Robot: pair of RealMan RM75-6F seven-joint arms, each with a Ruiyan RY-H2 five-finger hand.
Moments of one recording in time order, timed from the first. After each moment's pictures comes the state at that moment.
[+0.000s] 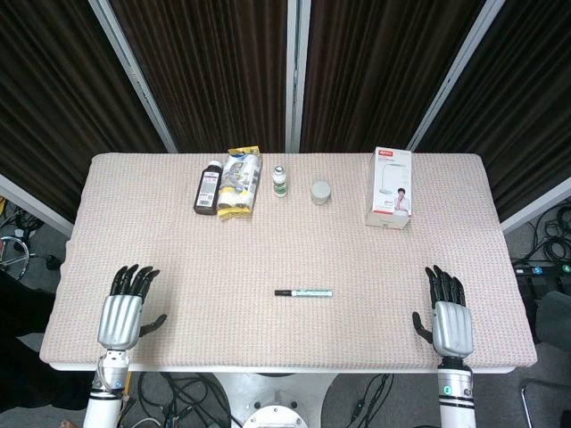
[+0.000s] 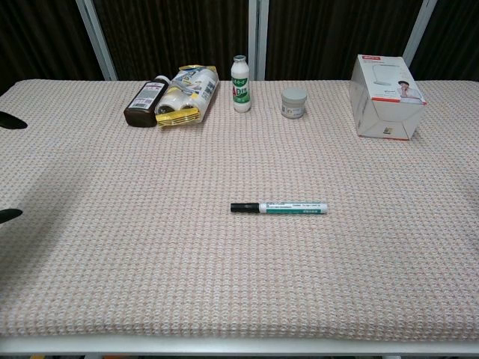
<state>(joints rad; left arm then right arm) -0.13 -1.69 -0.05 -1.43 1.53 1.53 0.32 0.07 -1.62 0.10 -1.55 -1.38 1.49 -0.28</state>
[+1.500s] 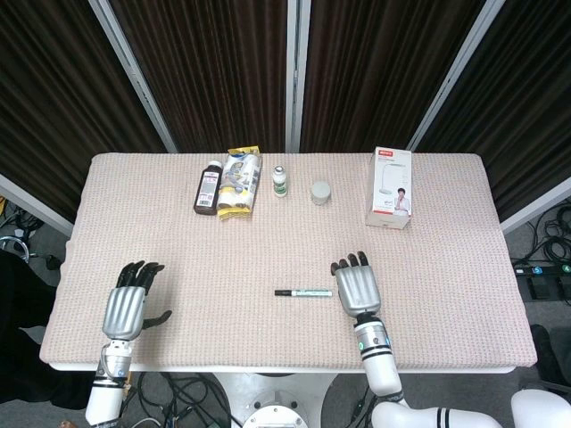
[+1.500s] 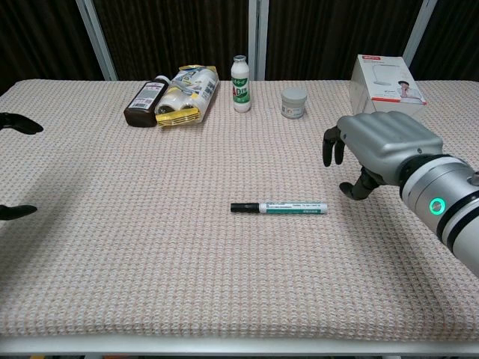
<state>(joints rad) -0.18 -1.65 -0.09 -1.52 1.42 1.42 0.29 0.49 -1.84 0.24 -1.67 -0.99 1.27 -1.04</state>
